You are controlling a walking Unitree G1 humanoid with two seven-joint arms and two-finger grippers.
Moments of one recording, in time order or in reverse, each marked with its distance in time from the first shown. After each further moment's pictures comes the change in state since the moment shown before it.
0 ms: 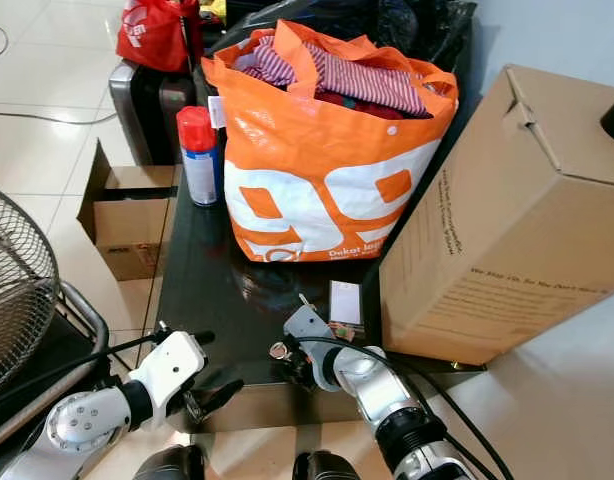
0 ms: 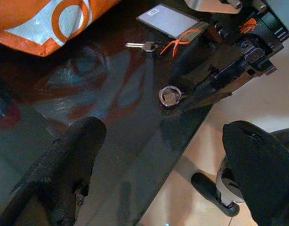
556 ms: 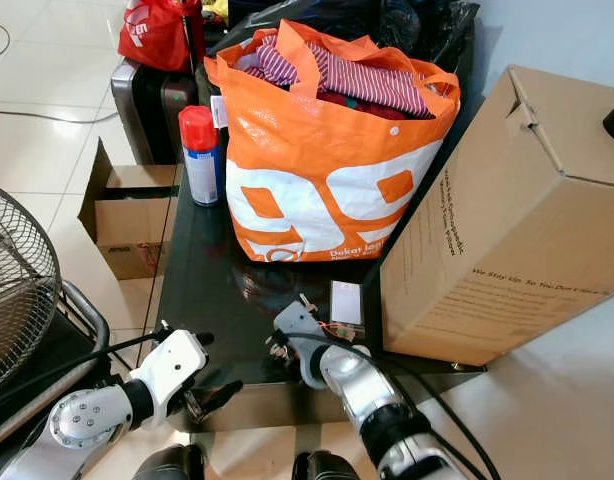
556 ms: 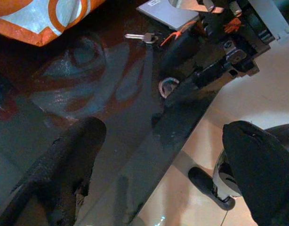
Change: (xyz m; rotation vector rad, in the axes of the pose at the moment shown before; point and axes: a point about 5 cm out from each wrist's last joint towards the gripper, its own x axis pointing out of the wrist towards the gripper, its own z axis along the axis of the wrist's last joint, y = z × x) left arm 0.001 0.000 -0.001 -0.015 0.030 -0.003; right arm 0.012 0.003 0.008 -0.006 0.001 -0.079
